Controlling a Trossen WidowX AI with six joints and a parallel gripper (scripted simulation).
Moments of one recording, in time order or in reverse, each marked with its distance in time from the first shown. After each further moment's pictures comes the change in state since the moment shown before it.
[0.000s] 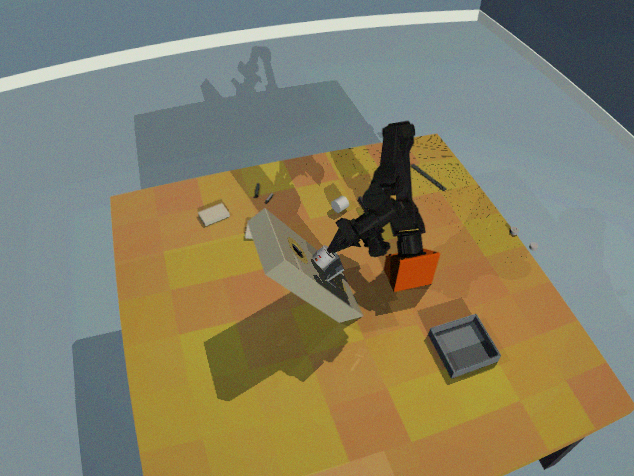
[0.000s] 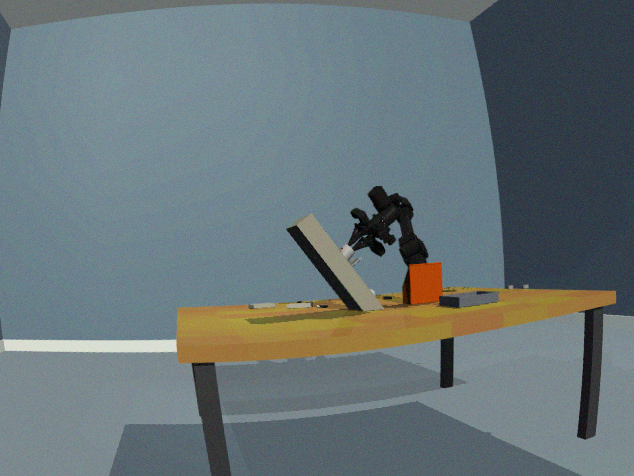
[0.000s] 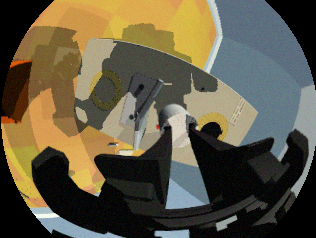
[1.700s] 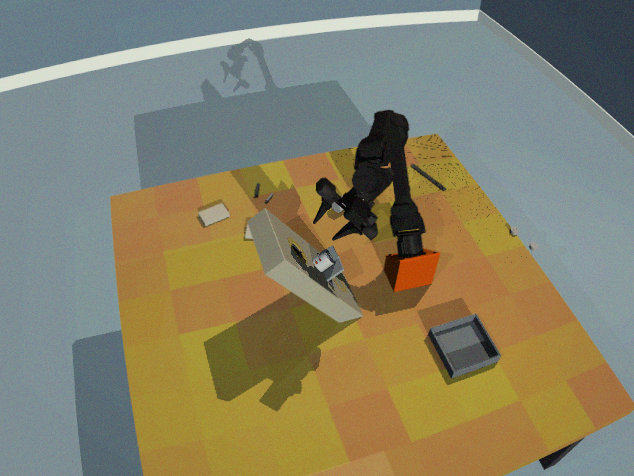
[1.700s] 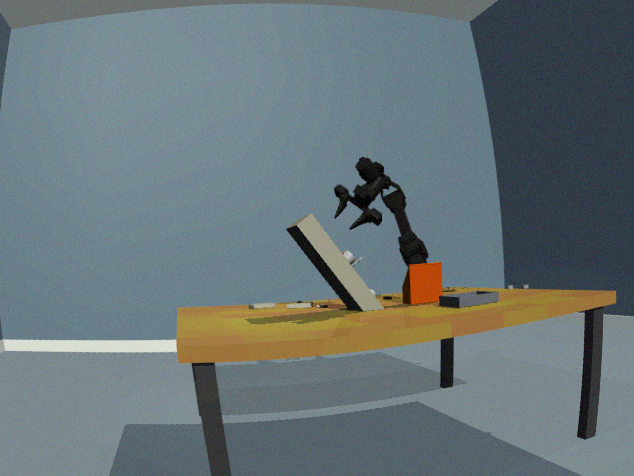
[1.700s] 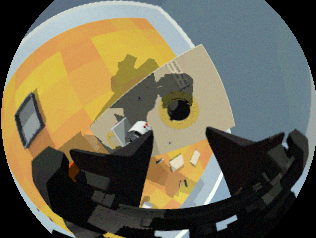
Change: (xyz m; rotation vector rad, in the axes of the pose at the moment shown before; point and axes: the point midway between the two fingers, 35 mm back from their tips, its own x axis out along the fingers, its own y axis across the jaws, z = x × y) arm -0.031 -0.076 -0.037 0.945 -0.011 0.167
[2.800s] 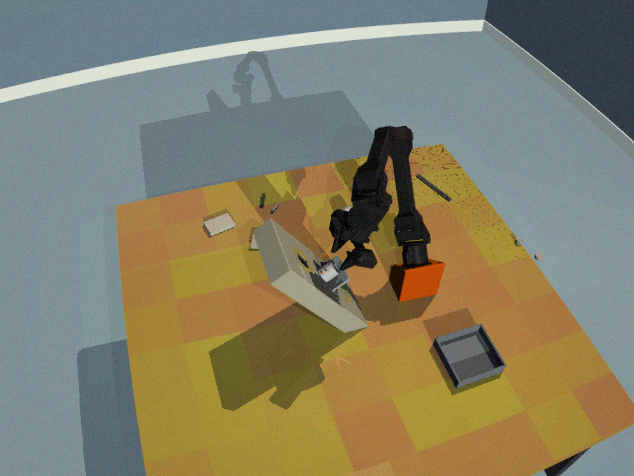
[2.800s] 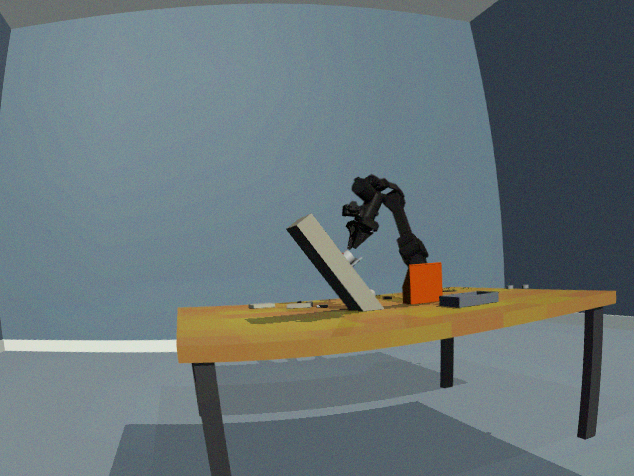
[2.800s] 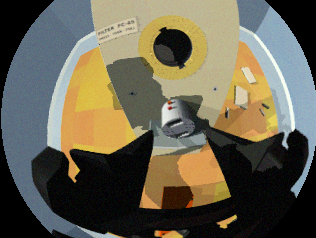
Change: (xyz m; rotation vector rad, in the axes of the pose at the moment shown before) arm 0.042 0.059 -0.036 1.092 0.241 0.130
